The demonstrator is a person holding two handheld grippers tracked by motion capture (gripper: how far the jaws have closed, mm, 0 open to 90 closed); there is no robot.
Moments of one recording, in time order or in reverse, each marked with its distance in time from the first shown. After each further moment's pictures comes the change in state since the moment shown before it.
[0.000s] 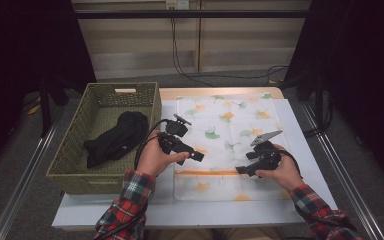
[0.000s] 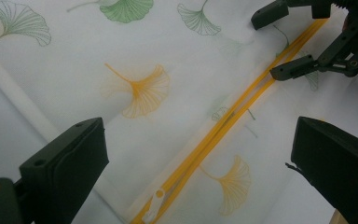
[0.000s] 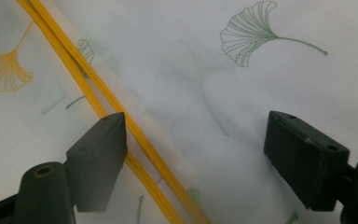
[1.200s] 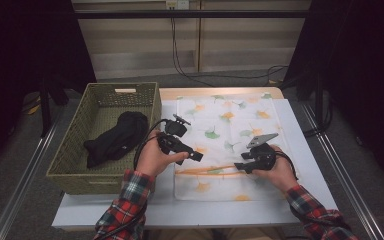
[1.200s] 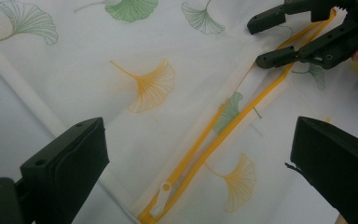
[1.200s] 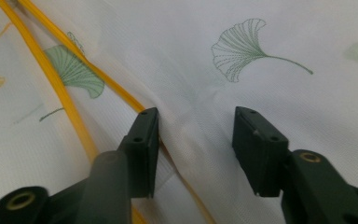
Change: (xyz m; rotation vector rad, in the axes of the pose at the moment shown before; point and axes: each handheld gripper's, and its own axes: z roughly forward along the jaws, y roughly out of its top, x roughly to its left) left arm 0.001 -0.001 -0.003 -0.001 0.013 0.004; right arm 0.008 0.003 0.006 -0.030 -0.093 -0.060
